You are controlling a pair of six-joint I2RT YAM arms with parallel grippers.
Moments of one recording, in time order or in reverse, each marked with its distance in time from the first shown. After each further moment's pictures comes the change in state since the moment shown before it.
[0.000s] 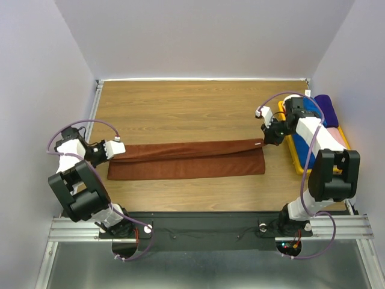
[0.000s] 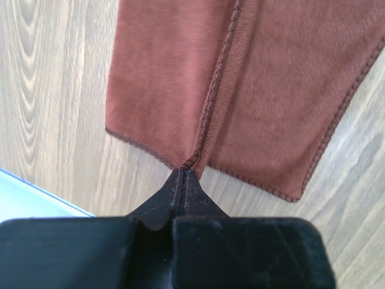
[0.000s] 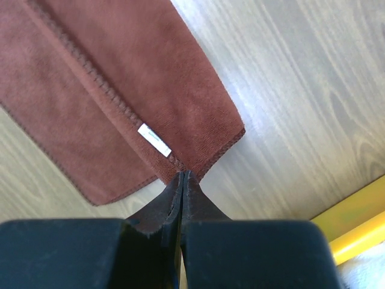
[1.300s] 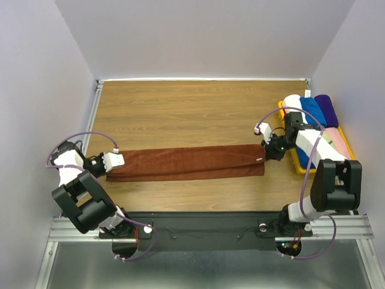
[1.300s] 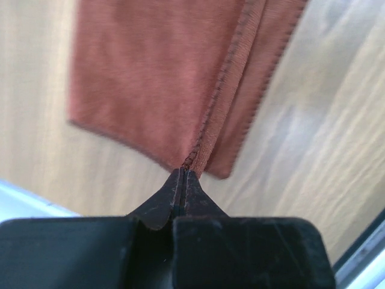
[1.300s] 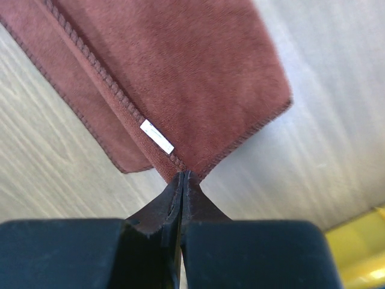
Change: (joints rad) left arm 0.129 -0.110 -0.074 -0.166 -0.005 0.112; right arm 0.000 -0.137 -0.207 -0.023 0.033 -0.080
